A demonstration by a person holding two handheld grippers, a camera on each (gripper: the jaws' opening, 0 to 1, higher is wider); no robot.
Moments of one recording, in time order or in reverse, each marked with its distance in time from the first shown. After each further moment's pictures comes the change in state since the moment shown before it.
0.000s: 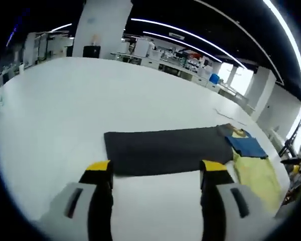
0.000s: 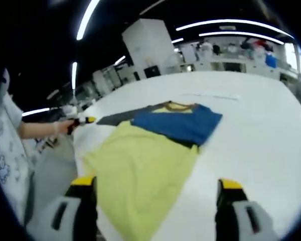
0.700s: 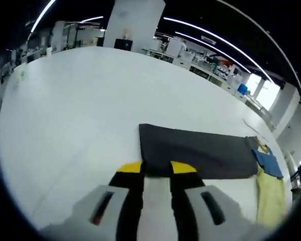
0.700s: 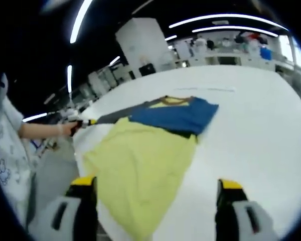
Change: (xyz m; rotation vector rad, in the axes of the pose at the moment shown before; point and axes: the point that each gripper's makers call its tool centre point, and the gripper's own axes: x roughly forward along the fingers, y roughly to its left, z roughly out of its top) left arm 0.007 0.027 -0.010 -0.162 -0.026 0.175; right arm -0.005 -0.004 -0.015 0.048 0.020 -0.014
